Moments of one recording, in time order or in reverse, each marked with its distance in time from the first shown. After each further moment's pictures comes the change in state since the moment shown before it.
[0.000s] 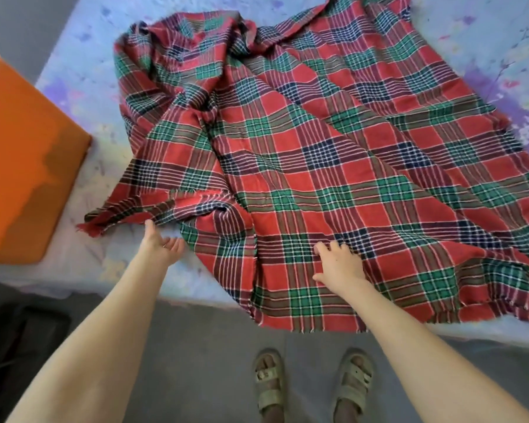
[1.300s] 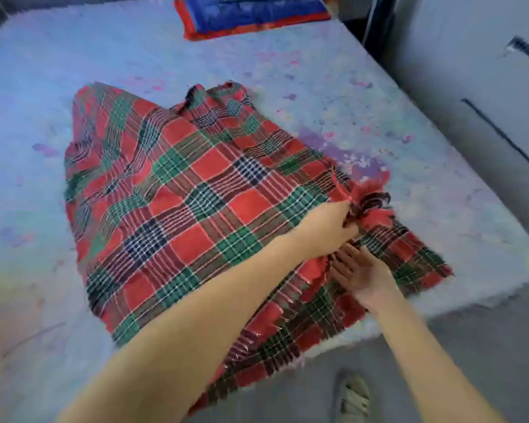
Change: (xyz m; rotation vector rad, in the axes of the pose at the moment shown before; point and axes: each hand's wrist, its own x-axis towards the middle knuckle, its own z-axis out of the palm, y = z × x) left_hand -0.315 -0.253 0.271 1.725 -1.222 1.374; right_hand -0.116 0.208 -0.074 2.461 0.408 0.383
